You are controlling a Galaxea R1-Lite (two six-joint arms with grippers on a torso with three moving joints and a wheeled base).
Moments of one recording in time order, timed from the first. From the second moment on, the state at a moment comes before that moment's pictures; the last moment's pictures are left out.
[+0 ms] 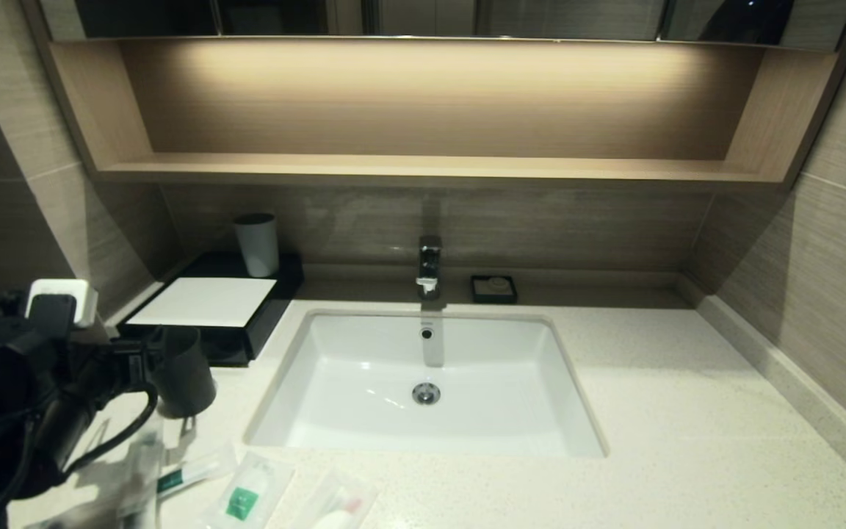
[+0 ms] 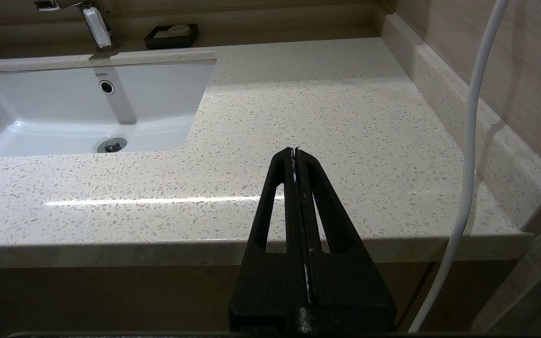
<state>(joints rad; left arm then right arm) 0.01 1.70 -0.24 -1.33 0.34 0.17 0.00 0.00 0.00 -0.02 -0.01 0.06</state>
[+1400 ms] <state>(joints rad) -0.03 1.75 -0.23 -1.20 0.26 0.05 0.00 0.00 0.00 -0.02 -0.01 0.06</state>
